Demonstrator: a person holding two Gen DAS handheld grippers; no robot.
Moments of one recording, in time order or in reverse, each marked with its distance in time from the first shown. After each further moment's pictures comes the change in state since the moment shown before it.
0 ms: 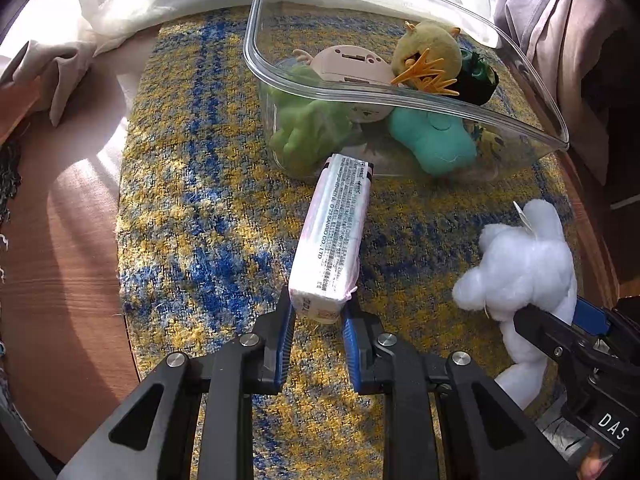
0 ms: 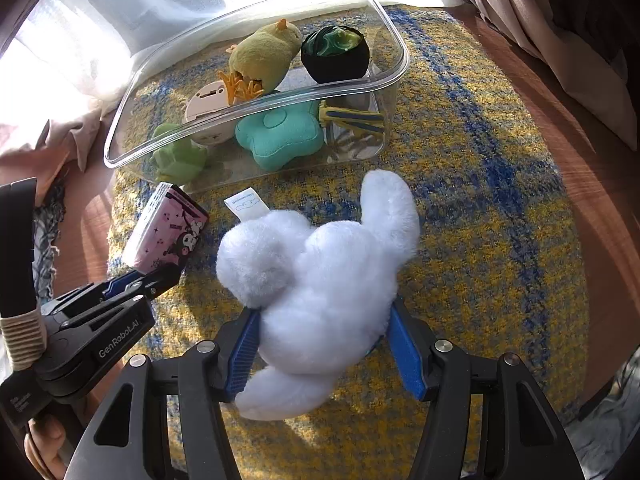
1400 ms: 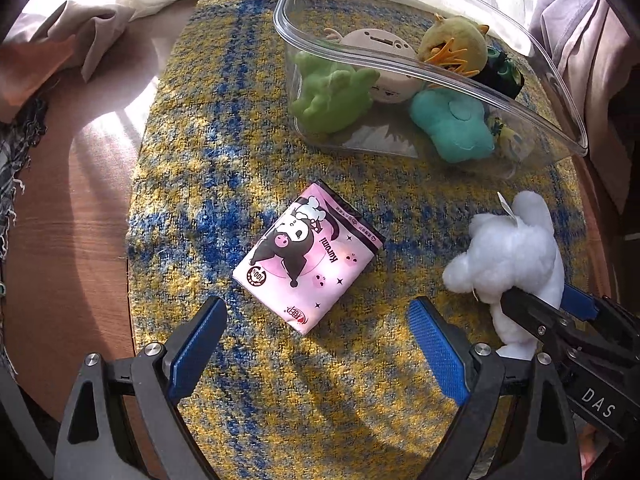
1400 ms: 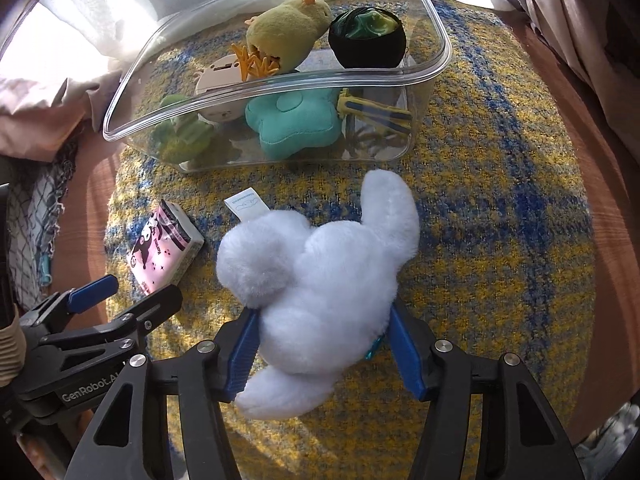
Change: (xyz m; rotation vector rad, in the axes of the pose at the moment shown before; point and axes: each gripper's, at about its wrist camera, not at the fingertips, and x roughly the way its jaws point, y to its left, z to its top) left arm -0.008 0.009 -0.037 -0.100 0.055 0.071; right arm 0.012 -0.018 0.012 -0.184 0.131 0.030
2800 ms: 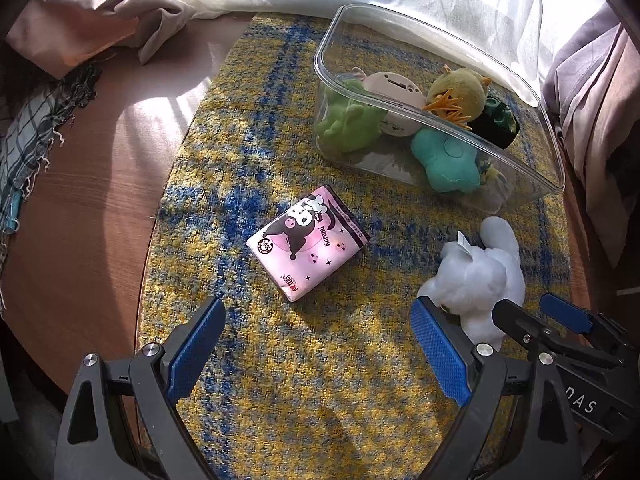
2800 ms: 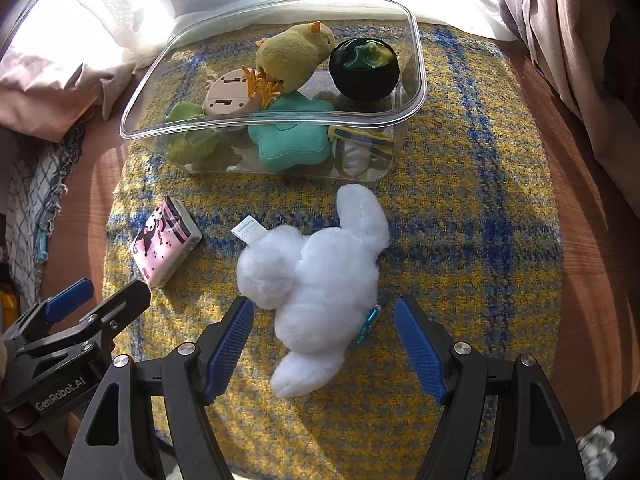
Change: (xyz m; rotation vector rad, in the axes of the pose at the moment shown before) left arm -0.034 0.002 -0.014 -0.213 -0.097 0.026; right arm -0.020 -0.002 0.009 -0.059 0.005 -0.031
